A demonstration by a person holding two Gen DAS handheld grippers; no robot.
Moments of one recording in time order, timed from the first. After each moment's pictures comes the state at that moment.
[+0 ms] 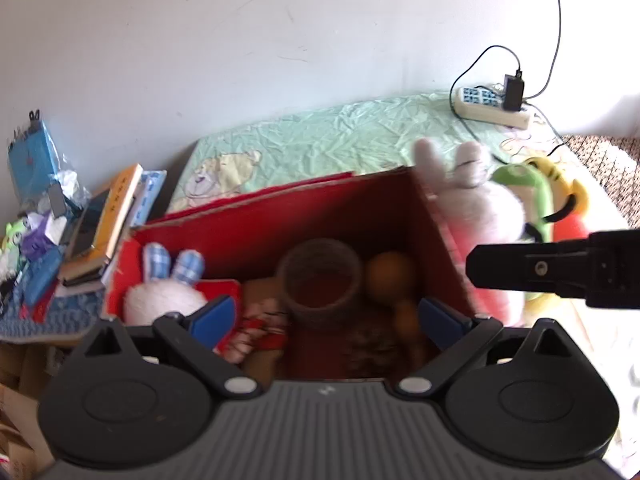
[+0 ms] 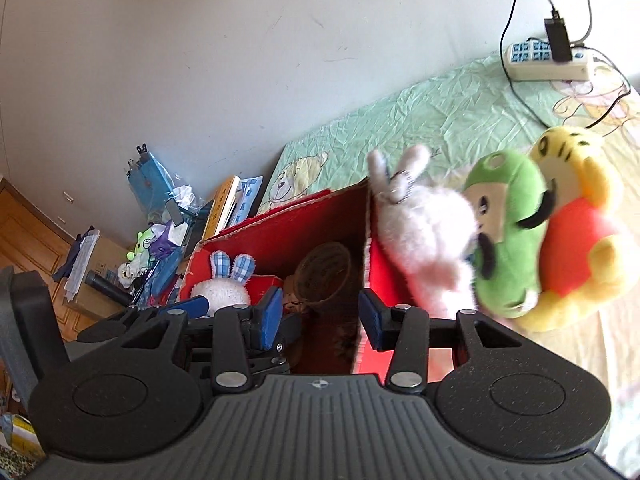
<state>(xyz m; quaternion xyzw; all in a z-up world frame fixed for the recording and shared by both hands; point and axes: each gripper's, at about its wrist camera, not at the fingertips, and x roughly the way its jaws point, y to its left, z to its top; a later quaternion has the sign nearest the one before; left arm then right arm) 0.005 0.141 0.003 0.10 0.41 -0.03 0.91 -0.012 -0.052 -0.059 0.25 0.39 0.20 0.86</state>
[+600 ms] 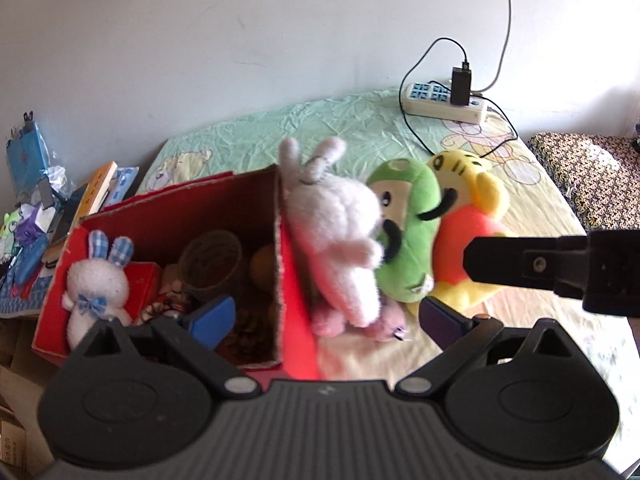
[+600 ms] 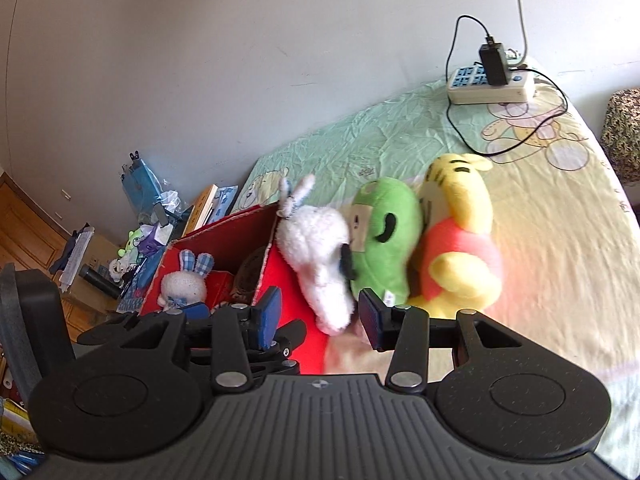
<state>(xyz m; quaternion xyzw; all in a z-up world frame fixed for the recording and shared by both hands) -0.028 0.019 0.000 0.09 0.42 -0.02 0.90 -0.041 -0.156 -0.062 0.23 0.38 0.20 0.87</state>
